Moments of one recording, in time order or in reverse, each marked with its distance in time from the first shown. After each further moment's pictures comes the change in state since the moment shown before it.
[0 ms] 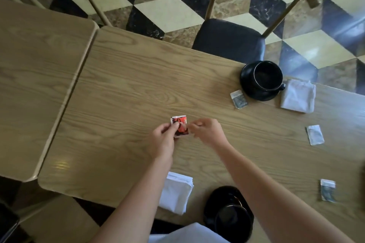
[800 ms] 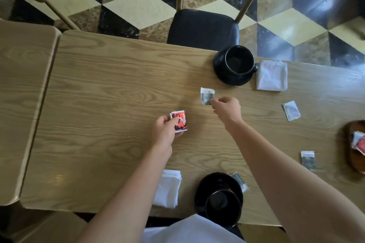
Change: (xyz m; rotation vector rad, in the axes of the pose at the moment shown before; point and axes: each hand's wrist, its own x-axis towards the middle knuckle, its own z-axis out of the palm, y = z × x) left_hand -0.020 0.012 0.052 0.013 -0.255 -0.192; right_hand 0.023 0.045 -0.090 0.268 0.410 0.250
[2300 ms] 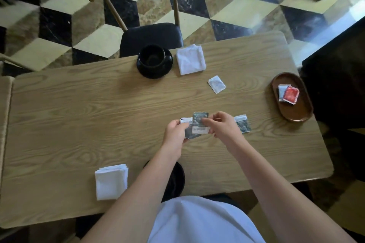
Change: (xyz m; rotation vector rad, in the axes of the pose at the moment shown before) left_hand -0.143 -0.128 0.192 0.309 -0.222 0.019; right_hand -0.063 0.170 -0.222 0.361 -0.130 -0.029
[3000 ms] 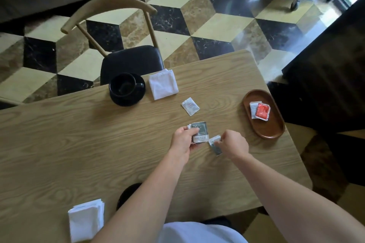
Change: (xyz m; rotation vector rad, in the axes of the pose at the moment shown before) left_hand 0.015 0.025 0.126 0.007 -0.139 -0.083; right_hand 0.067 0.037 -0.114 -0.862 0.183 0.135
